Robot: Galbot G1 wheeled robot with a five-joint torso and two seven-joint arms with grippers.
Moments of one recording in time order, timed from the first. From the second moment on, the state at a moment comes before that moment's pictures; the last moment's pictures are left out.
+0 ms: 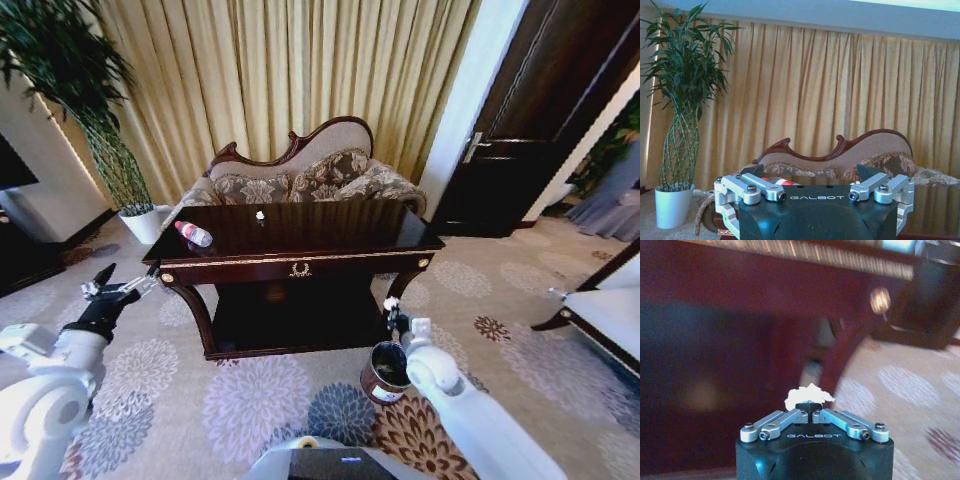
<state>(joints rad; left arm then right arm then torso) 1.63 -1.09 -1.15 -2.35 -0.83 0.33 -0.03 -1.26 1.04 0.28 1.77 0.52 -0.46 0.50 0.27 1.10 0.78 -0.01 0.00</state>
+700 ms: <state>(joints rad) 1.64 -1.11 -1.16 -2.35 -0.83 0.31 -0.01 -1.15 1.13 0.28 1.39 0.28 -0.39 0.49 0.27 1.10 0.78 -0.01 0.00</state>
